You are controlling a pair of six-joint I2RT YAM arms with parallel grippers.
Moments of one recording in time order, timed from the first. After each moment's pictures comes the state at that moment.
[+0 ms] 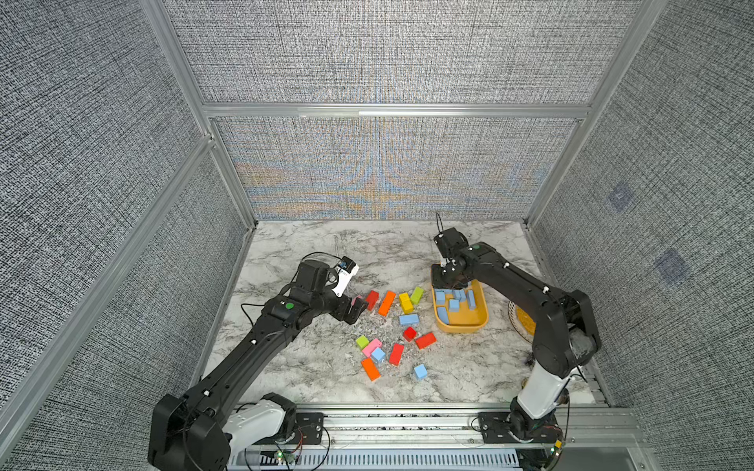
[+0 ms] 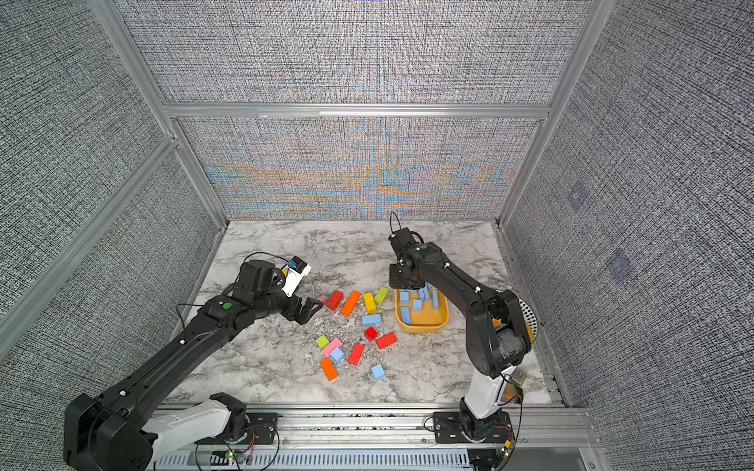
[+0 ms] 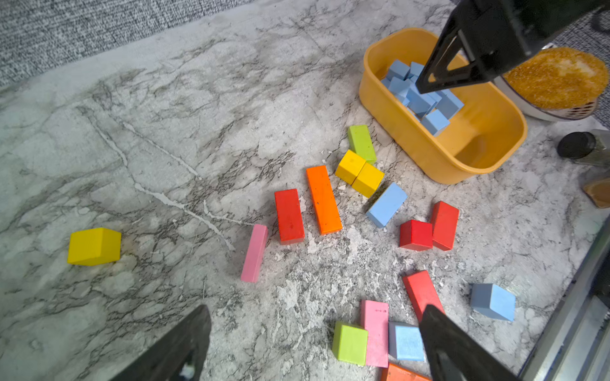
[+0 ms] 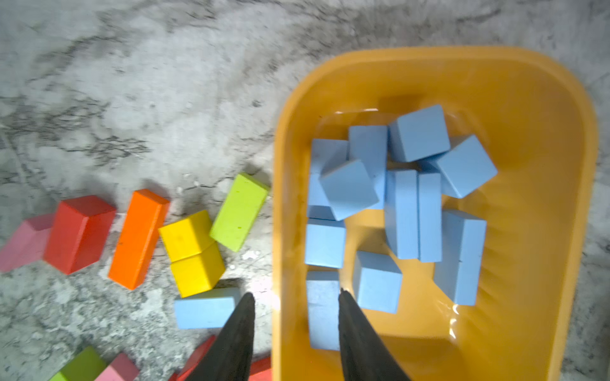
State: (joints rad) left arm -0.44 1.14 0.86 -0.50 0.29 0.08; right arm 0.49 1.77 1.46 -0.85 0.07 0.45
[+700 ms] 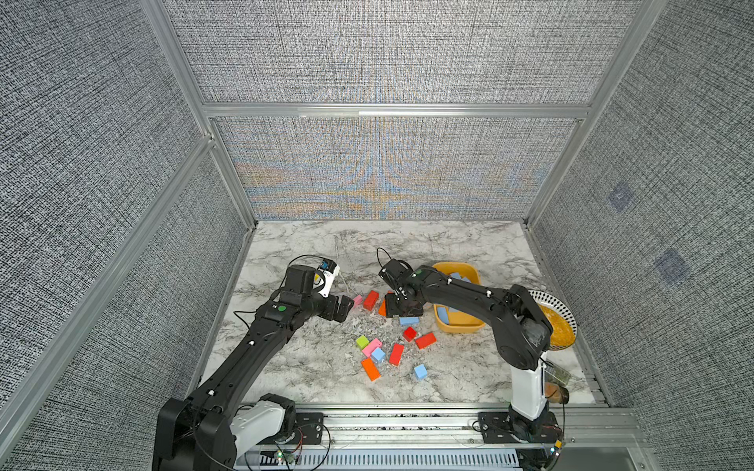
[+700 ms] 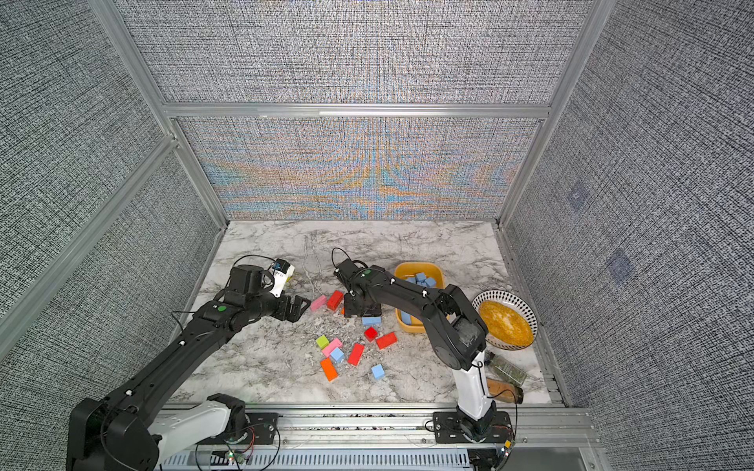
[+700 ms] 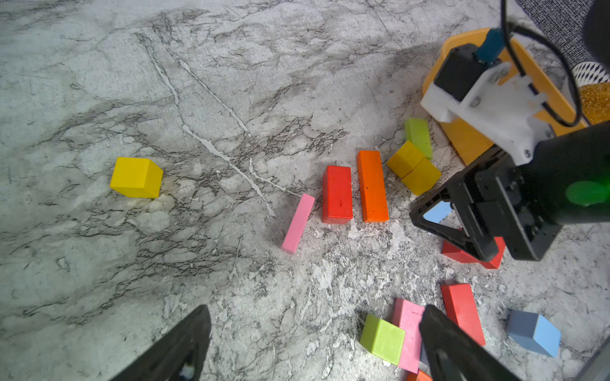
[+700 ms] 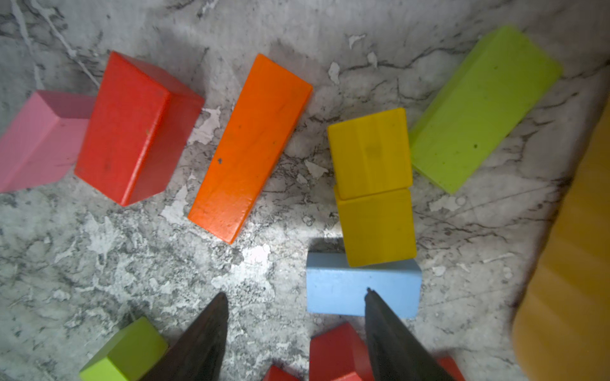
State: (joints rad) left arm -0.33 1.12 0.79 -0.46 0.28 0.01; right arm 0.79 1.98 1.49 -0.82 0.07 0.69
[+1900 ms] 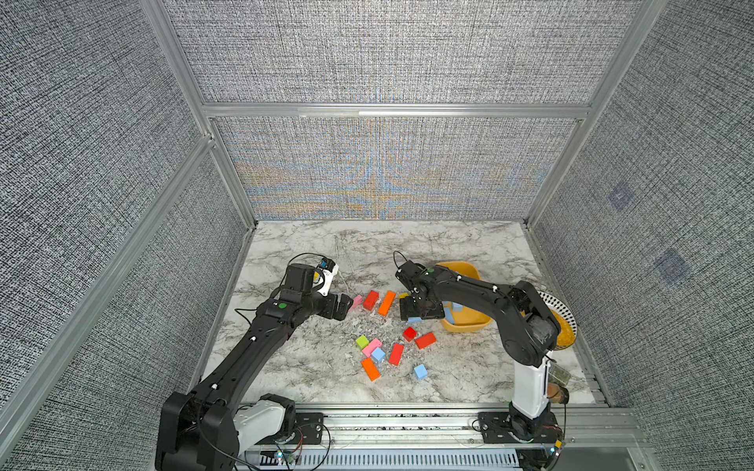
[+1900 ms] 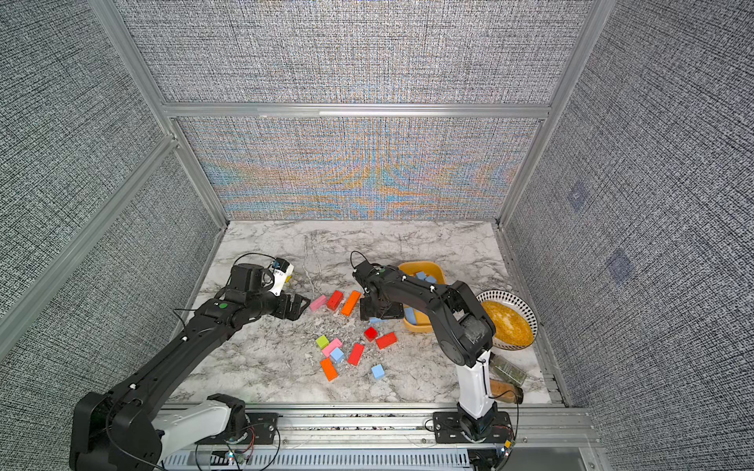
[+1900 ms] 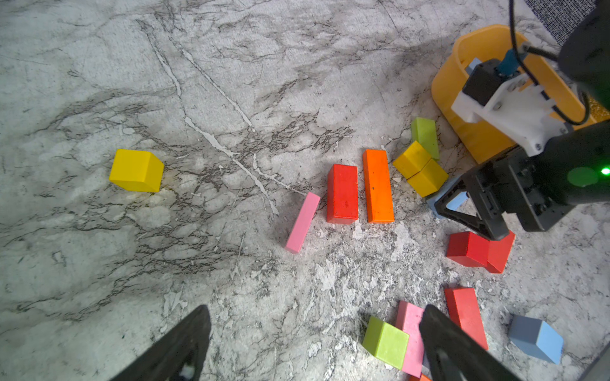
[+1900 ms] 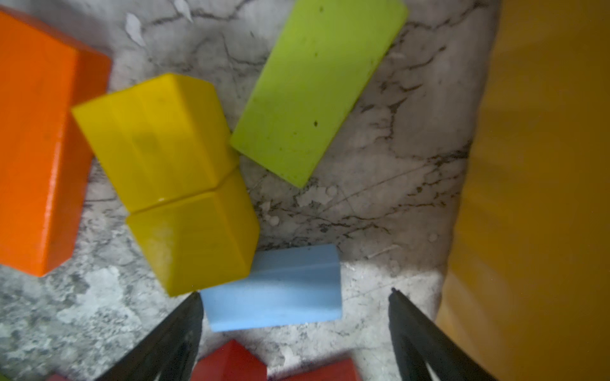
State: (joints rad) left arm -0.31 1.15 0.80 -0.46 0.29 0.00; right arm 0.68 1.96 1.37 -0.86 0.09 0.62
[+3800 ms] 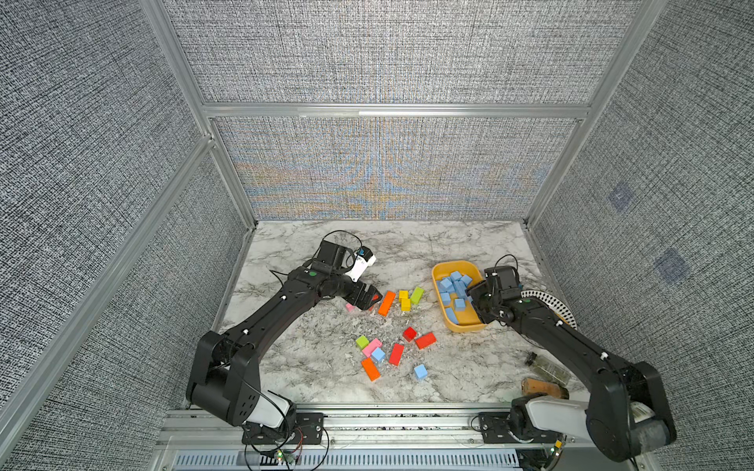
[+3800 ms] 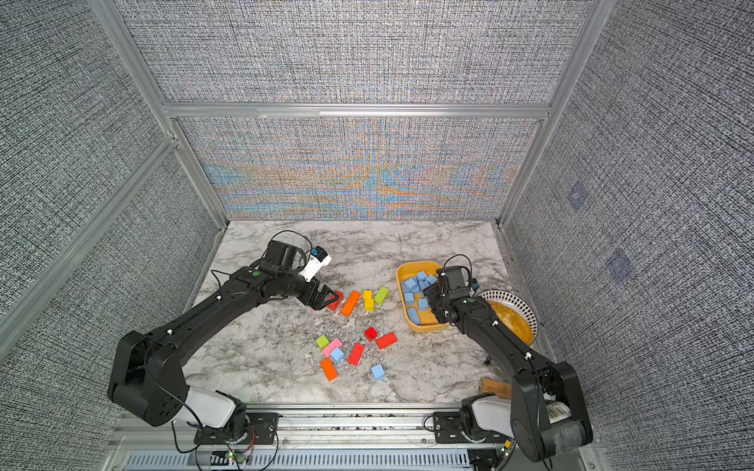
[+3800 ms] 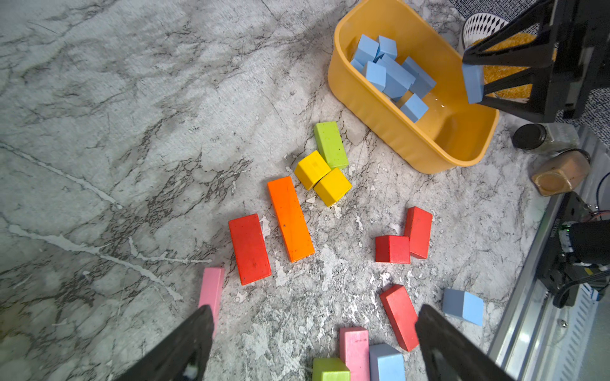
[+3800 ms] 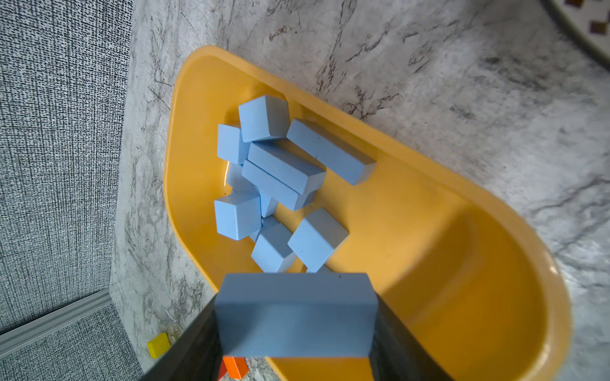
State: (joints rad) left arm -0.46 1.47 1.10 -0.55 0.47 0.13; right arm 0.25 1.27 0.77 -0.39 0.05 1.27
